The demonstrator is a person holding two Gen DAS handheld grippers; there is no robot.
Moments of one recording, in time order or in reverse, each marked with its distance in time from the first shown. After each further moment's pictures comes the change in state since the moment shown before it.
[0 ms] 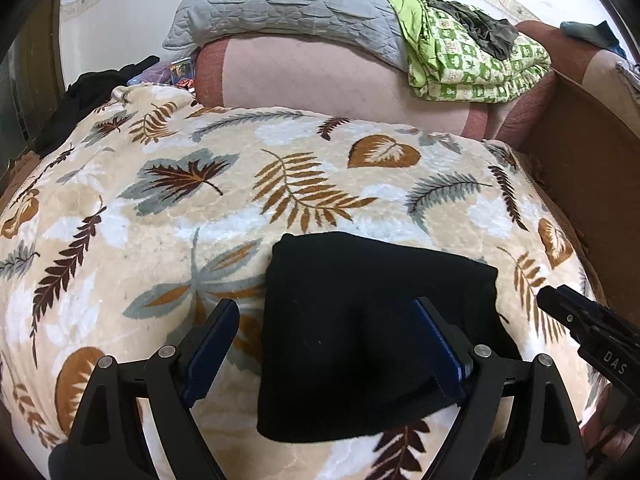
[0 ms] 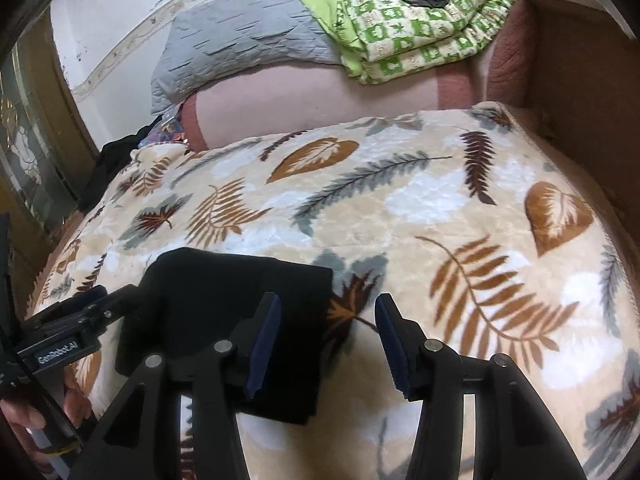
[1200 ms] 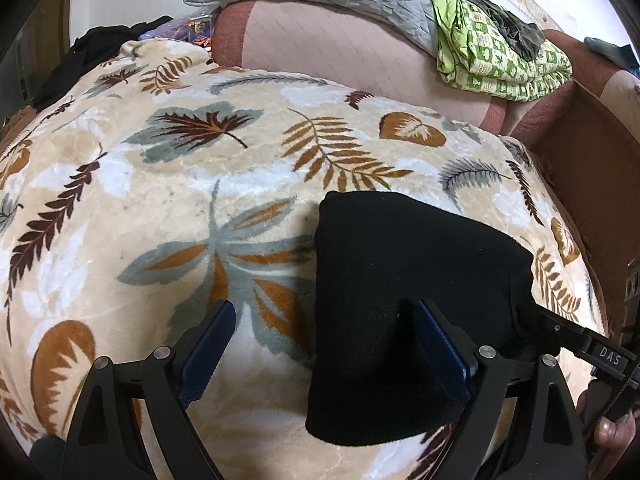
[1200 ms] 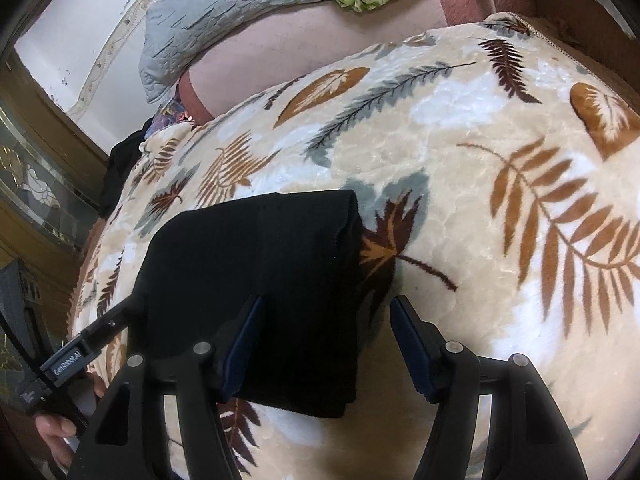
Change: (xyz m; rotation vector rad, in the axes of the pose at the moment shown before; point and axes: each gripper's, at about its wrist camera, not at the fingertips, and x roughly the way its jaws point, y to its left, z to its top) left arm 0.043 0.045 -0.011 -0.097 0.069 -0.035; right arm 0.061 -0.006 -0.026 0.169 0.179 0.179
